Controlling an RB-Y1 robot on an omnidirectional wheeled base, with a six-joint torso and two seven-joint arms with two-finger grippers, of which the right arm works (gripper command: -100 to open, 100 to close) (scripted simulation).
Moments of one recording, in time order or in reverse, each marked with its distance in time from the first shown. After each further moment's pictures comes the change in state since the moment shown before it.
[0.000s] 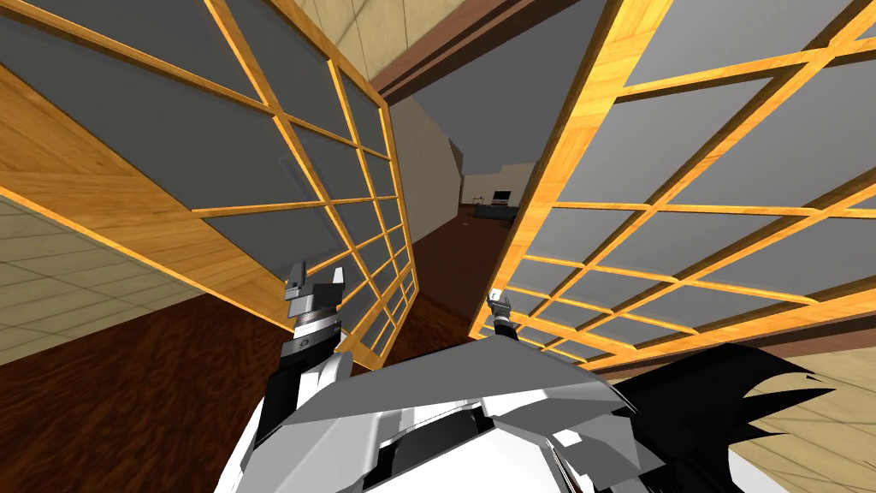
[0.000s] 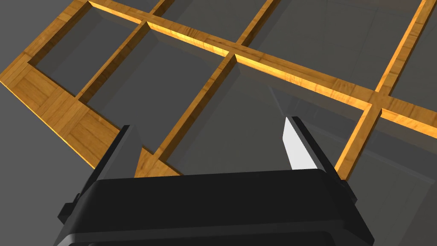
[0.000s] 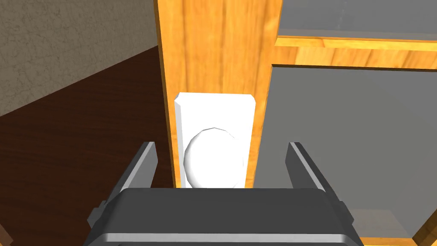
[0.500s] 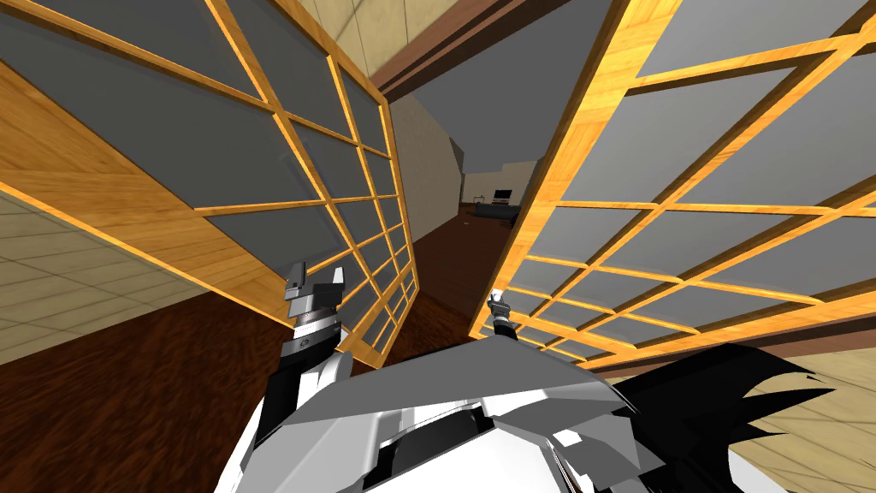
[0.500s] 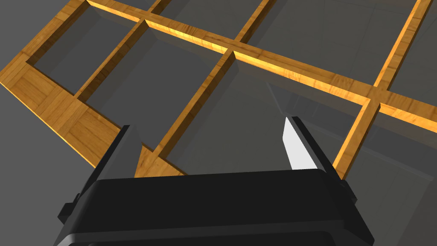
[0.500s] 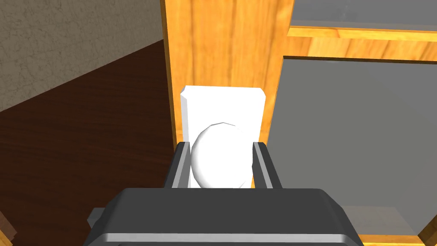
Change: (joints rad) arm -0.001 0.004 0.003 0.003 0.001 0.003 0.004
